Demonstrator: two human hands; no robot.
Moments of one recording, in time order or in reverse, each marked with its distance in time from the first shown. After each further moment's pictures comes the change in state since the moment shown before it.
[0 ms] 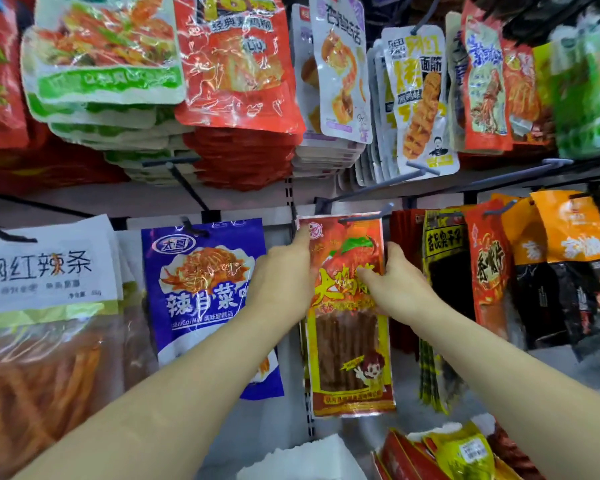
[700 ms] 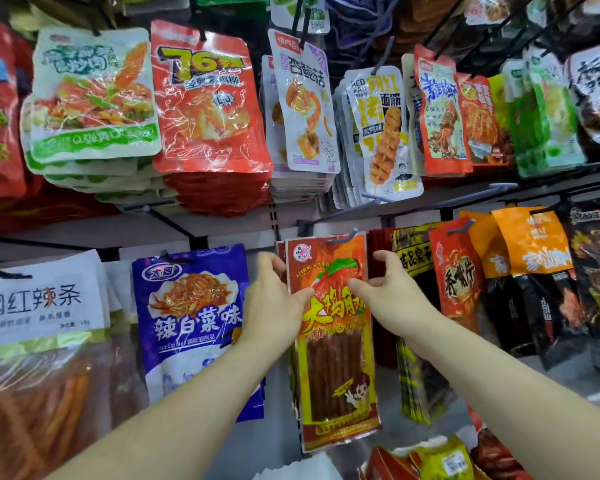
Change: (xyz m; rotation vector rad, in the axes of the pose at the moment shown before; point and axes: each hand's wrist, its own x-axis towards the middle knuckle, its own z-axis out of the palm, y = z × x) left_hand -0.020 0.023 -0.002 -0.642 0.098 -0.243; right_hand -0.015 0.000 -0.029 0.233 -0.009 -0.034
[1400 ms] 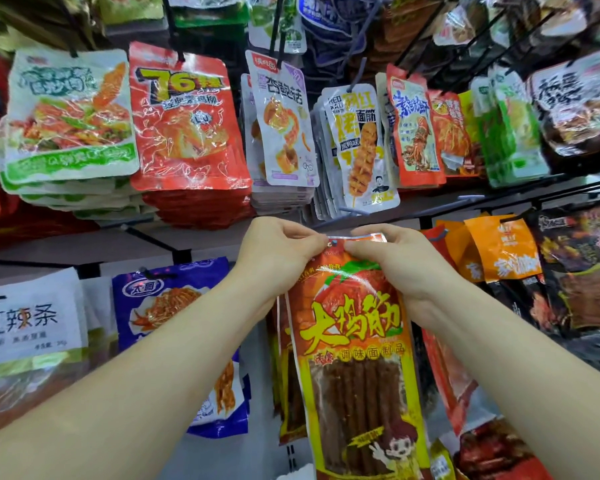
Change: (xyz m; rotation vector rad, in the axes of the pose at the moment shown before) left_hand 0.014 0.087 -0.018 -0.181 -0.138 0.075; right_hand -0.010 -0.047 -0.045 0.586 -0.025 -0.007
